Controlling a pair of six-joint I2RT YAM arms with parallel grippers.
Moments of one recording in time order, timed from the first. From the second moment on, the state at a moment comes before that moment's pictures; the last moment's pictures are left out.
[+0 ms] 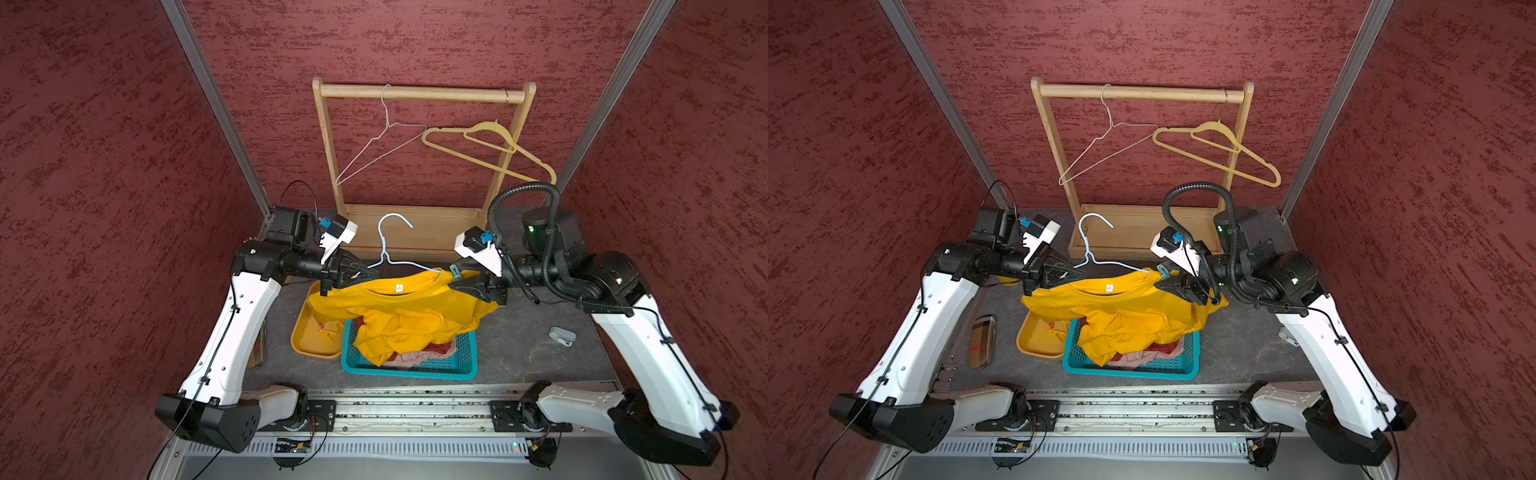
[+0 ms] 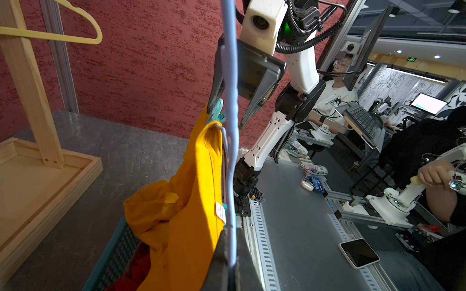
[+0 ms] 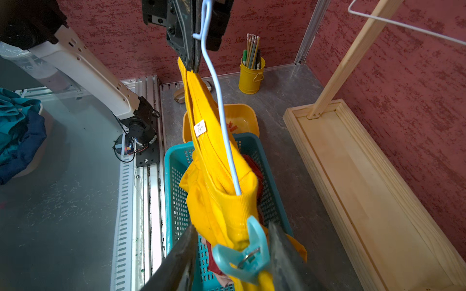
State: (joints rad) left arm -0.18 1.25 1.49 -1.19 1.43 0.65; right arm 0.60 1.21 1.76 -1.18 -0.56 -0.45
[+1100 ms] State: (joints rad) left arm -0.17 1.24 1.49 -1.13 1.28 0.62; right arm 0.60 1.09 1.50 -0.85 -0.47 -0.27
